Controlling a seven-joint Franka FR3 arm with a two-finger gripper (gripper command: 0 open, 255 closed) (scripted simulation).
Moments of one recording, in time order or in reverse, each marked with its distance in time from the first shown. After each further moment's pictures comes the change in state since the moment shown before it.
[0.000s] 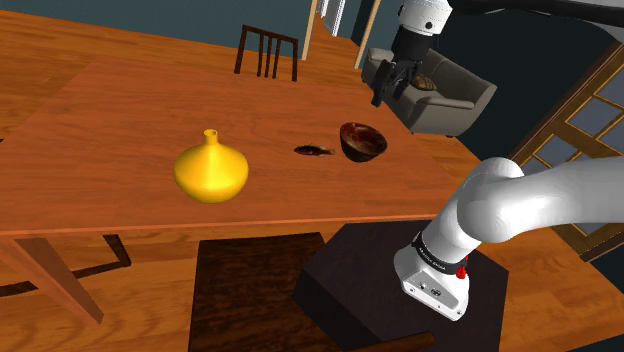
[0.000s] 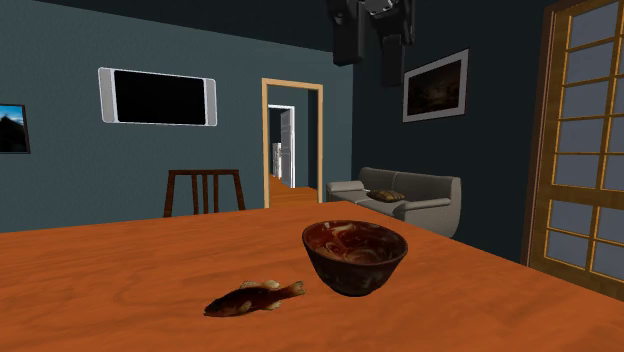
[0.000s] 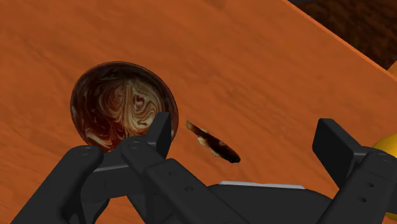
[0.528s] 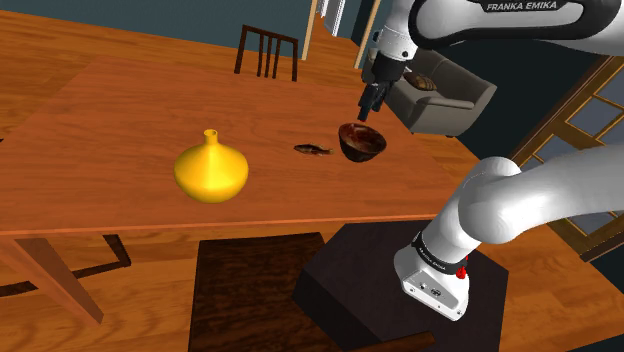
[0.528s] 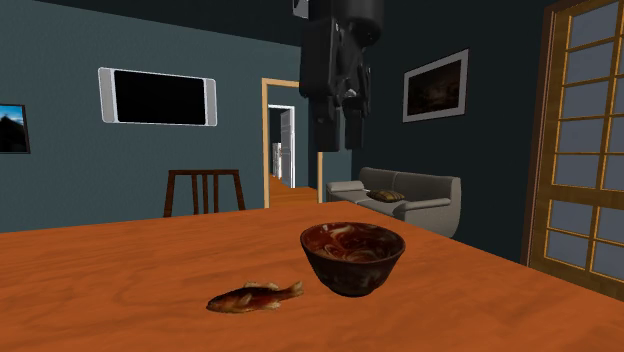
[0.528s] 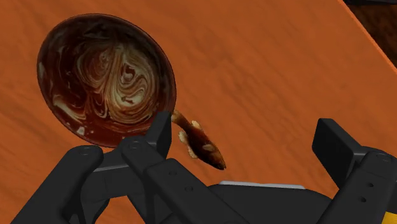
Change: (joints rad) arm 0.039 0.124 -0.107 -0.086 -0.060 0.220 -0.229
